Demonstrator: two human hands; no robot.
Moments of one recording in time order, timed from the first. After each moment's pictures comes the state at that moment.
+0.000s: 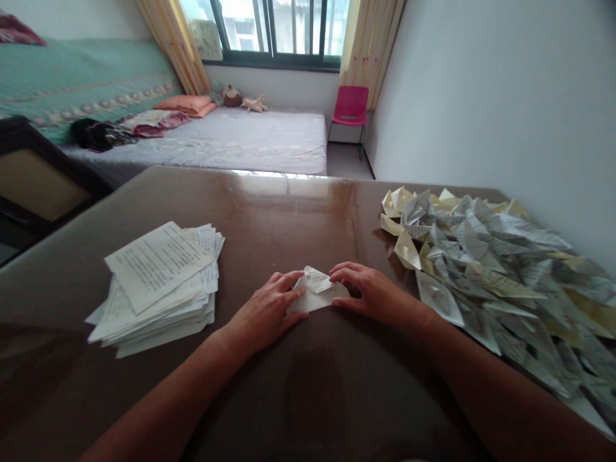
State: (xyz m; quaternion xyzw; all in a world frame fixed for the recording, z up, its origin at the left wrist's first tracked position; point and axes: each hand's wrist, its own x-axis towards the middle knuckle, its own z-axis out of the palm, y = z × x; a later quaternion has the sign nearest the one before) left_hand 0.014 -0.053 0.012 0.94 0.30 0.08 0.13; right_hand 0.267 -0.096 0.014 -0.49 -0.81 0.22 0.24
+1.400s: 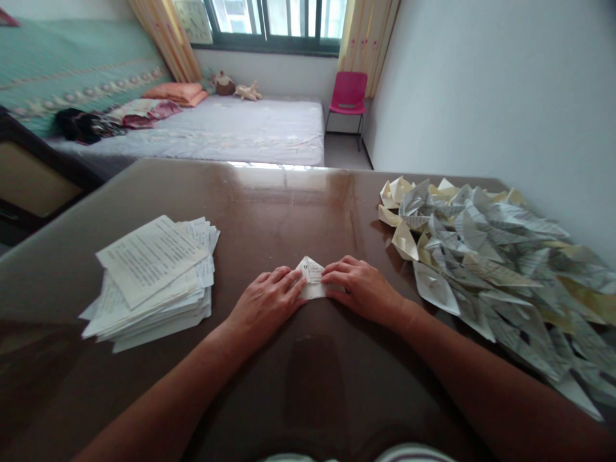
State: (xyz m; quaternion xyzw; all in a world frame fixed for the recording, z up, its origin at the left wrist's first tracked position) left_hand 0.021 -0.061 0.010 0.96 0.28 0.07 -0.06; right_hand 0.253 -0.101 0.015 -0.52 -0.83 0.13 0.14
